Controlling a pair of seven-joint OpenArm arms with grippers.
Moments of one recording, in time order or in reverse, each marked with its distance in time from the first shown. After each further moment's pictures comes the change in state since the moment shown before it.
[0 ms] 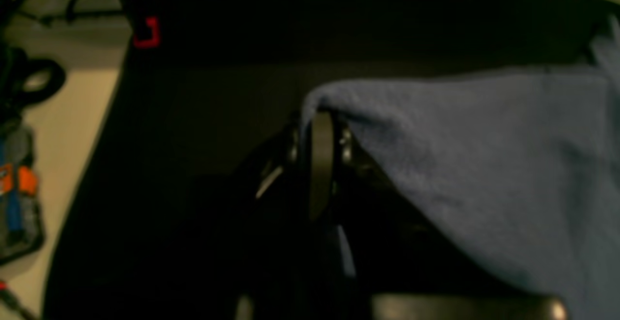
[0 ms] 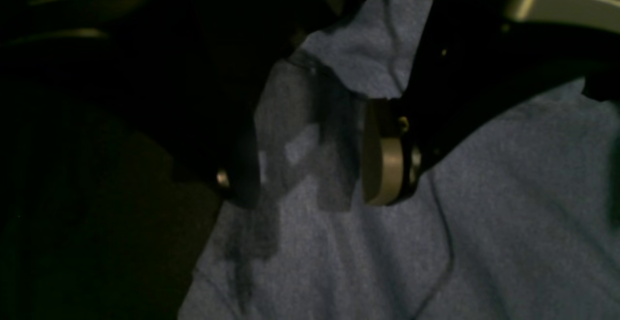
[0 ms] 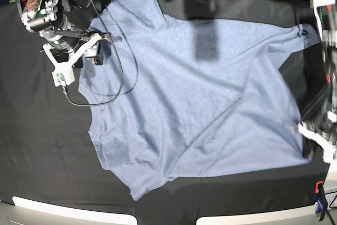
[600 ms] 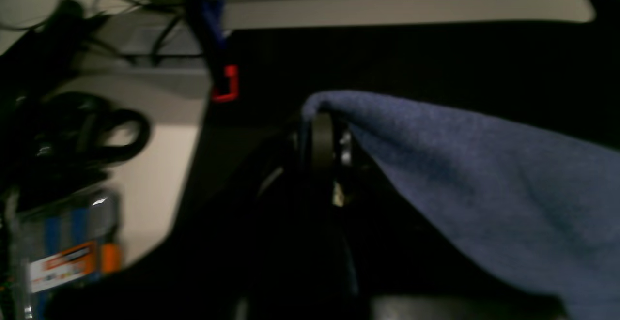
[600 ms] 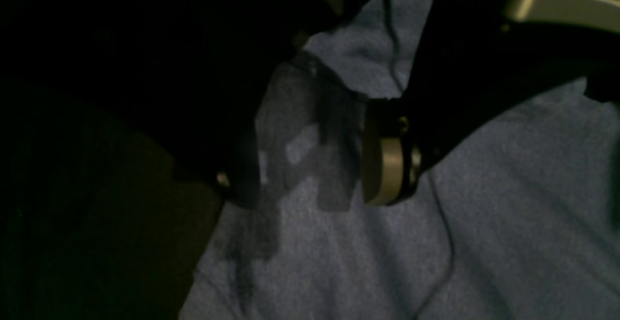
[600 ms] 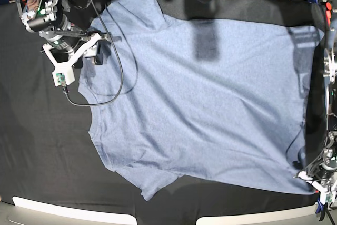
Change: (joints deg) left arm -29.5 -0.8 20.9 -38.8 8.4 10.7 -14.4; right arm -0.1 0.1 0.0 0.0 0.0 0.1 0.0
